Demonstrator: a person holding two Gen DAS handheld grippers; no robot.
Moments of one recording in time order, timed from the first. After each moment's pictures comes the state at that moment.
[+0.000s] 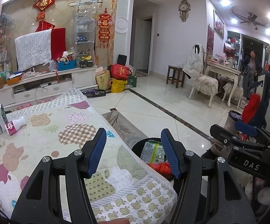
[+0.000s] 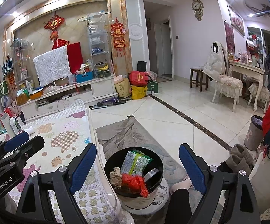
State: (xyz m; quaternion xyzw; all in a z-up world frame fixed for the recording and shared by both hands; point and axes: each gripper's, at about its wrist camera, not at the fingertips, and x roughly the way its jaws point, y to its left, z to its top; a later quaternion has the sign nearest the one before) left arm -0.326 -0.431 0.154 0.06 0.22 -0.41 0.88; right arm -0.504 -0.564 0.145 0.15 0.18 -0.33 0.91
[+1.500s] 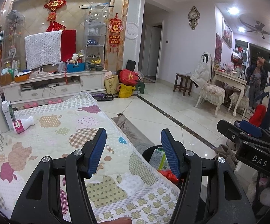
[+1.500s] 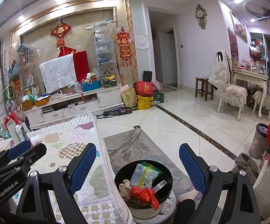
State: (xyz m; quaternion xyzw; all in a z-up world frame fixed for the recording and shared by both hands) left arm -0.312 -0.410 0.158 0.04 0.20 -0.38 0.90; right arm -0.489 -0.555 0.165 0.13 0.14 -0.32 0.93
